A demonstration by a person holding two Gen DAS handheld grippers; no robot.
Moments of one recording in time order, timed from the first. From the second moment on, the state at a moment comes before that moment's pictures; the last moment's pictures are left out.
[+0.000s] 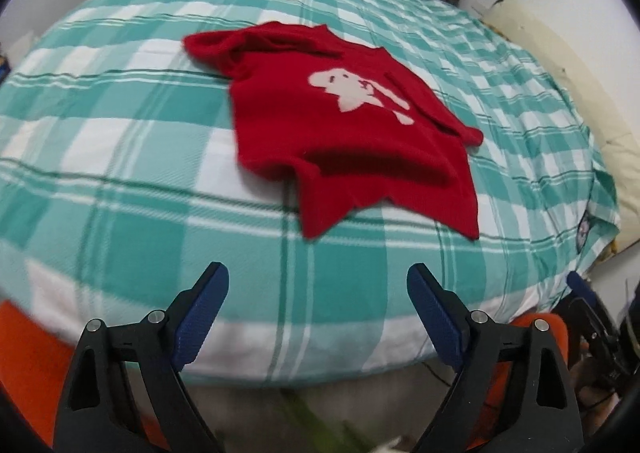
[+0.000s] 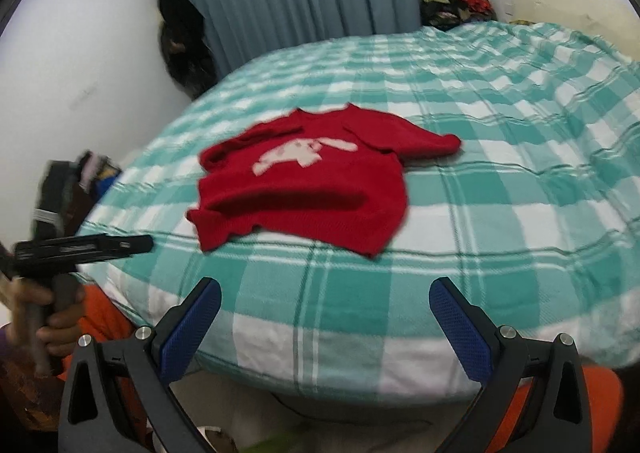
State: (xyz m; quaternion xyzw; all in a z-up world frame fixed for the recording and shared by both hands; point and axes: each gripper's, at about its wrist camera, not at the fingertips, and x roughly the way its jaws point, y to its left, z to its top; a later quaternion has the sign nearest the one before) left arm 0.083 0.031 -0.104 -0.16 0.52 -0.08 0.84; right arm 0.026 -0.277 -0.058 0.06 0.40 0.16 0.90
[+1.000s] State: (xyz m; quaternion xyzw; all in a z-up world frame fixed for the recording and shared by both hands) left arm 0.087 0.065 -0.110 -0.14 0.57 -0.15 0.80; right arm 0.117 -0.298 -0.120 0.20 0.50 0.30 0.79
